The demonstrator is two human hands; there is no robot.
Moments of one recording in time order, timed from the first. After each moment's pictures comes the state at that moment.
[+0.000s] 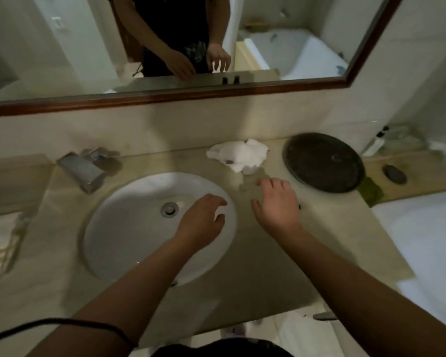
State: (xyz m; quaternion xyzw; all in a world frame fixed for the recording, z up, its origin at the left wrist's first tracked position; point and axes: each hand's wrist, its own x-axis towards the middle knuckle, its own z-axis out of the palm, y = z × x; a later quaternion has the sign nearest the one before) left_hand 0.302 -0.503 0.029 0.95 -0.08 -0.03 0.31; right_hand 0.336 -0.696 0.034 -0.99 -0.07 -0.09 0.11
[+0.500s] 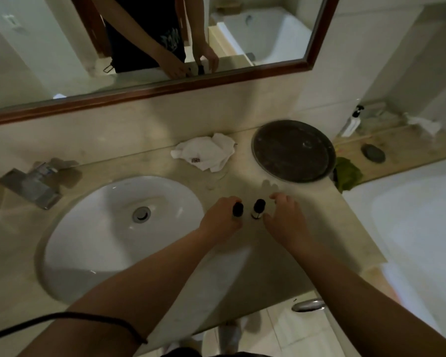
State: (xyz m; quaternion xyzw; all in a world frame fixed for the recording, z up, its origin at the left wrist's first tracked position) left_hand 0.351 -0.630 -0.010 0.92 -0.07 -0.18 0.33; right_hand 0.330 -0.812 -0.011 -0.97 0.07 0.04 0.23
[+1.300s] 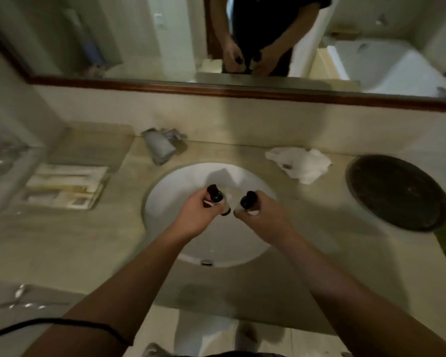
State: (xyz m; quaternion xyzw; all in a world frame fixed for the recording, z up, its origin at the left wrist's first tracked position) left_hand 0.248 -0.426 0.054 0.81 0.20 0.01 0.55; right_hand 0.310 -0.600 0.045 -0.88 -0.18 0.14 0.42
